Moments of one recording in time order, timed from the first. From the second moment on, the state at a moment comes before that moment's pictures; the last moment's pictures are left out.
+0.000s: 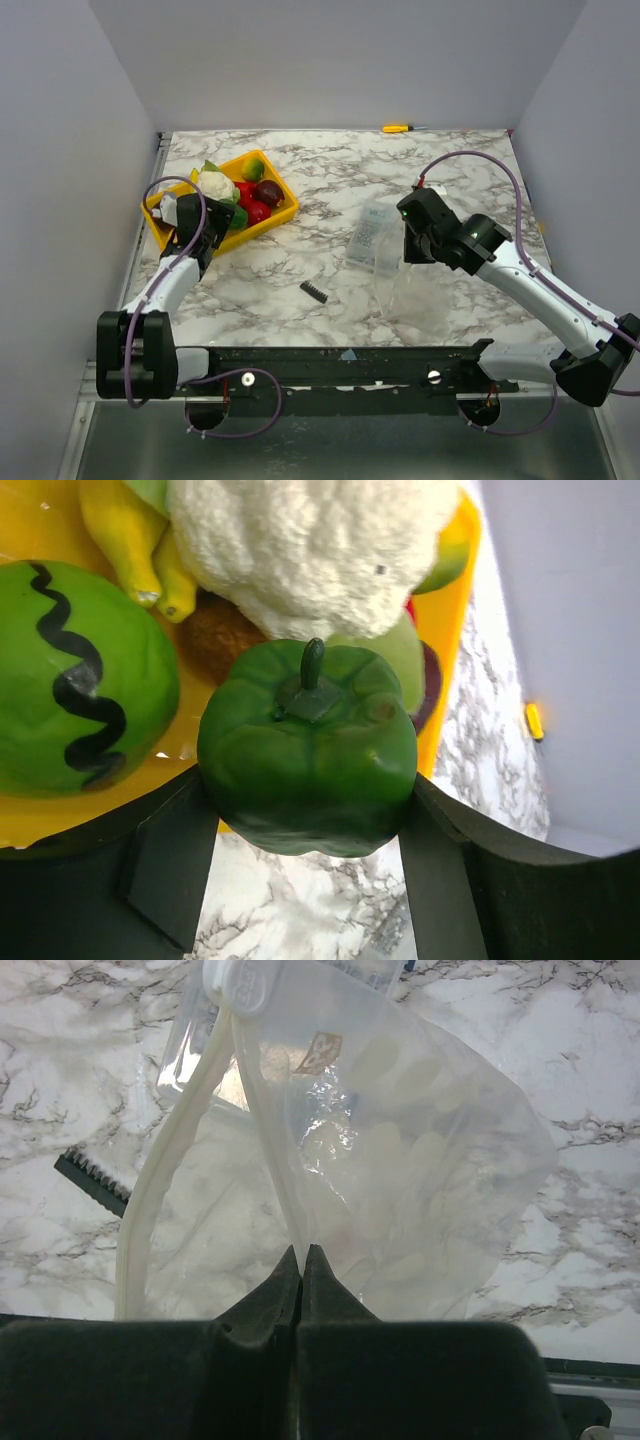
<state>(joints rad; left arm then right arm) -0.01 1.30 0.67 0.04 -0.10 -1.12 0.74 1.20 1.23 -1.01 0.37 0.61</state>
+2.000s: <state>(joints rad) -0.92 1.31 0.90 -0.06 0.31 -0.88 0.74 1.10 1.22 -0.83 0.22 0.68</state>
